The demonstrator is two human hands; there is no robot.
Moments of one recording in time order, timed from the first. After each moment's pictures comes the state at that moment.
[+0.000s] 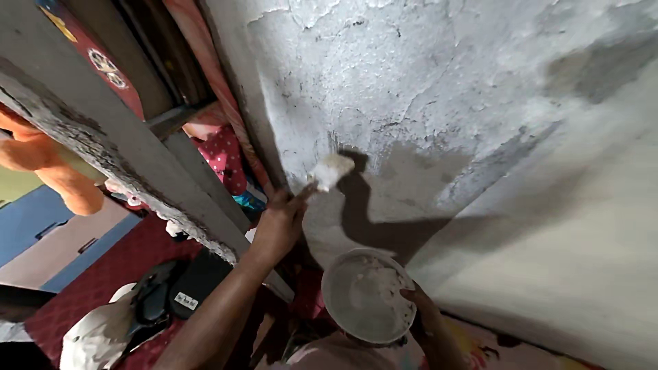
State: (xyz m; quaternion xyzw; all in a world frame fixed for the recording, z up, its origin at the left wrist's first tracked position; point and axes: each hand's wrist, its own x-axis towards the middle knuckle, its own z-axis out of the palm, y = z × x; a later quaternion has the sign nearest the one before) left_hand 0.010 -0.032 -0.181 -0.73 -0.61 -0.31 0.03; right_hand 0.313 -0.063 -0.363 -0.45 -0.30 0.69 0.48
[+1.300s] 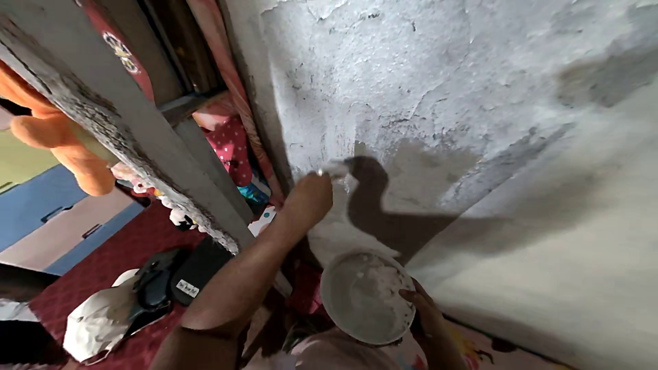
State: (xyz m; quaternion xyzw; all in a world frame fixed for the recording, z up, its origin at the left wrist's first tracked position) left_hand 0.059 0.008 -0.137 -0.68 -0.72 -0.08 -0.08; right_hand 0.314 -0.072 -0.351 -0.48 -0.33 0.67 0.47
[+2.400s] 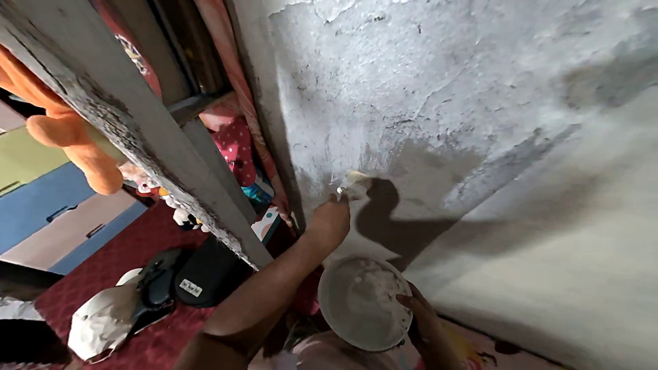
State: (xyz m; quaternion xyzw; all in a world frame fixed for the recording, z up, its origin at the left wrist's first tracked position) left_hand 0.089 0.000 -0.178 -0.68 -0.72 -0.06 -0.13; right_hand 0.306 -0.081 -0.358 -0.47 -0.34 0.67 0.47
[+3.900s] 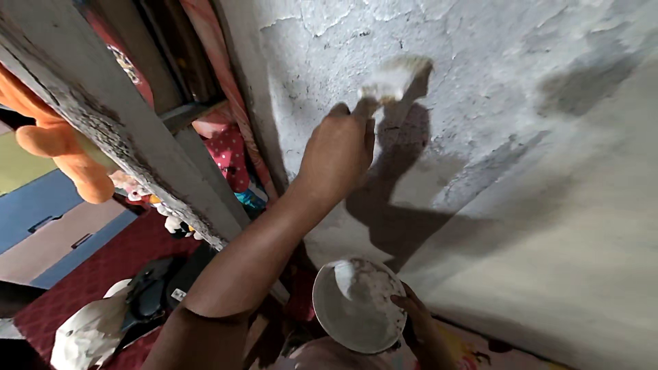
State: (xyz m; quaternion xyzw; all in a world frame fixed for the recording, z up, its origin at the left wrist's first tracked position) left_hand 0.105 -0.004 -0.049 -0.74 -0.57 -0.34 0.10; right_hand 0.307 -0.083 -0.349 -0.48 -0.34 0.66 0.47
